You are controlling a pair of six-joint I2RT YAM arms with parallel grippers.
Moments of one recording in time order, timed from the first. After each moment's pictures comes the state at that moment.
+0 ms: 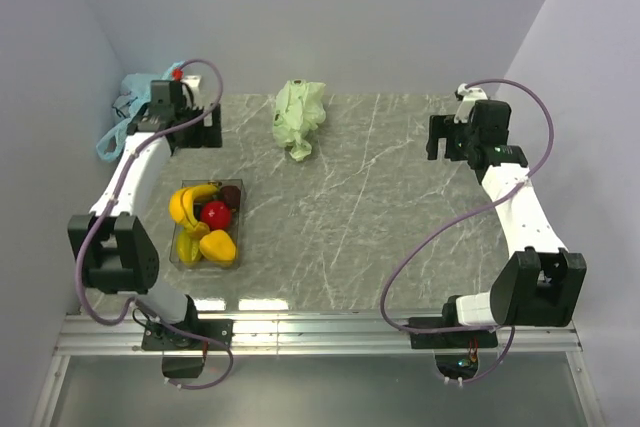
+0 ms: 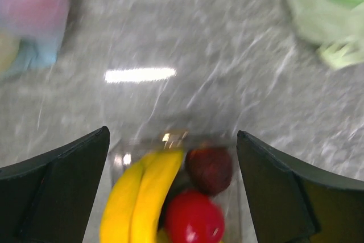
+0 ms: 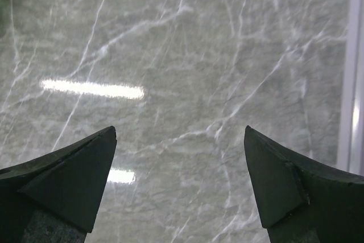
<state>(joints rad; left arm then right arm) 0.00 1.56 1.41 -0.62 0.06 -0.02 -0.05 1.36 1.17 -0.45 -0.13 -0.06</state>
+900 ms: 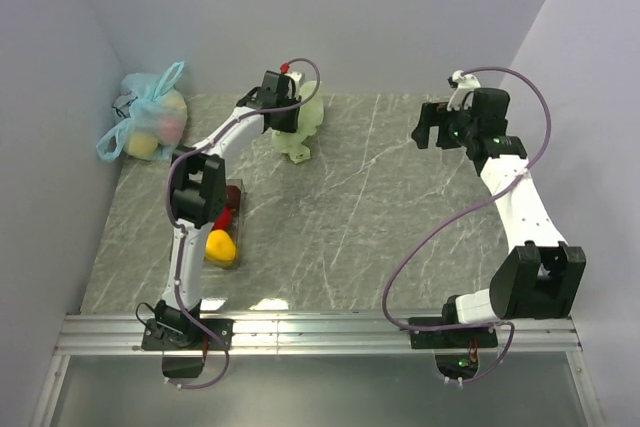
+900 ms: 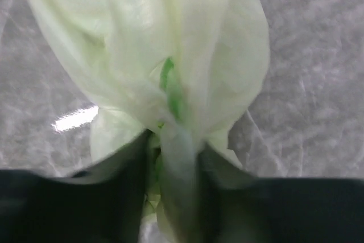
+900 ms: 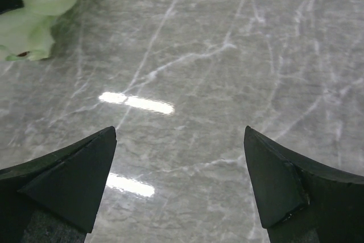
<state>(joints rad) -0.38 2.29 2.00 -0.44 0.00 -0.13 -0.04 1.39 1.26 -0.42 -0.29 -0.02</state>
